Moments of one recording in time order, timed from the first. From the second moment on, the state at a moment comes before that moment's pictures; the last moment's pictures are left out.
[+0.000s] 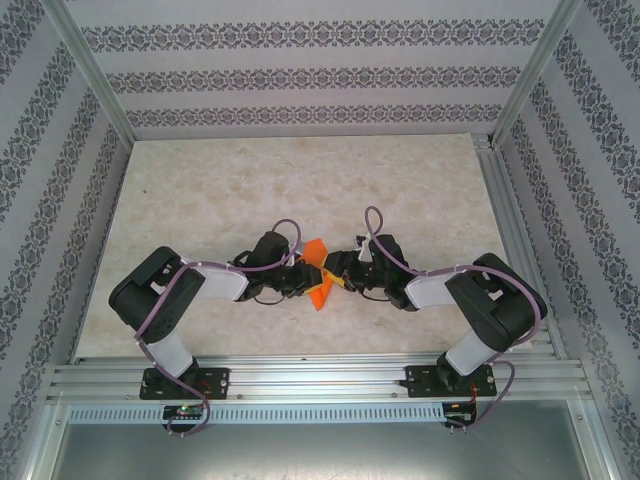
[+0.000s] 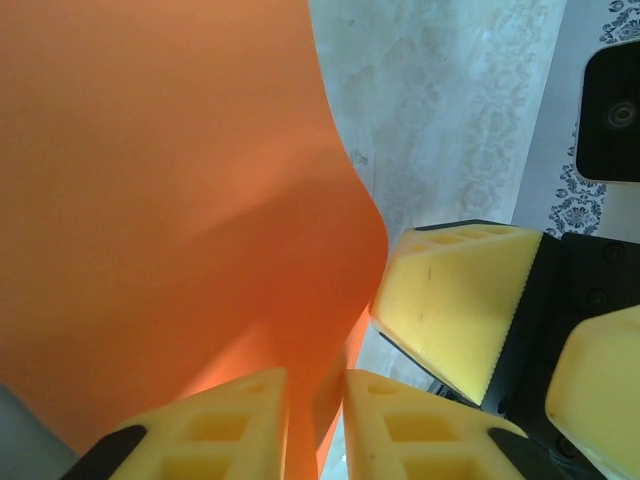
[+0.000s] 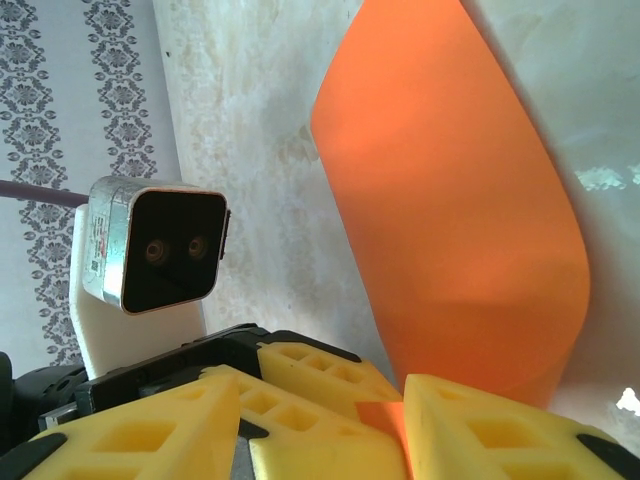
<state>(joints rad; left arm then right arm) -0.66 1.71 0.64 0.35 0.60 -1.11 0.59 1.60 0.45 0.63 -0.52 1.20</state>
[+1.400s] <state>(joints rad) -0.59 1.77 0.73 0.21 0.63 -0.95 0.67 1.51 0.62 0.01 -0.48 0.87</state>
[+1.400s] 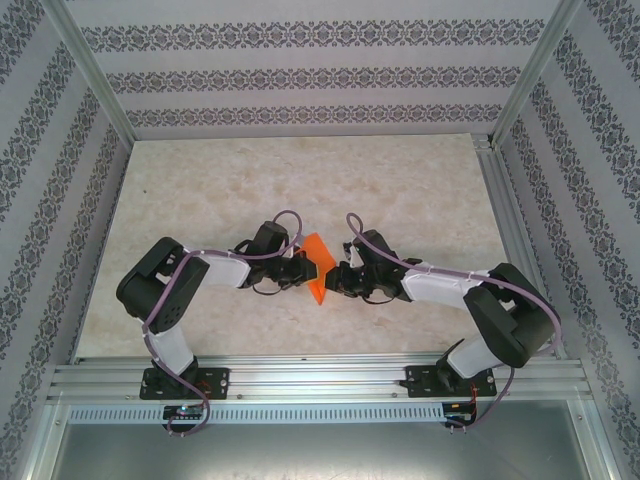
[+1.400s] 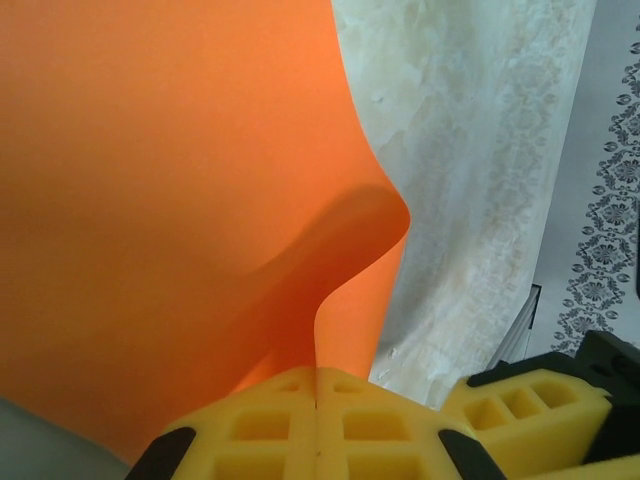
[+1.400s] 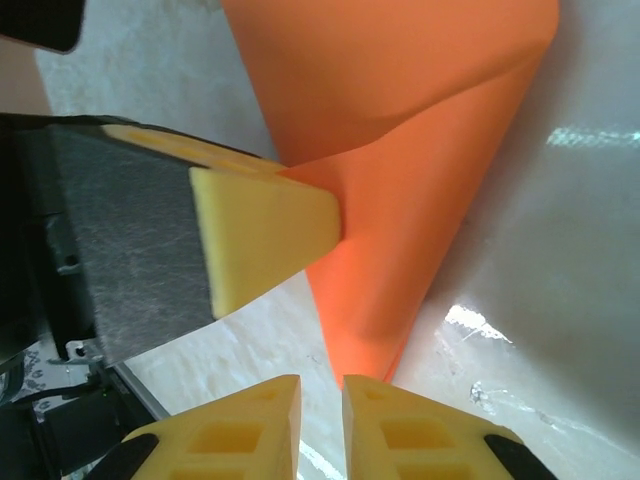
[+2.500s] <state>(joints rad) -0.60 1.68 0.66 0.16 0.51 -0.86 0.72 1.60 0.67 0.05 -0.55 0.87</state>
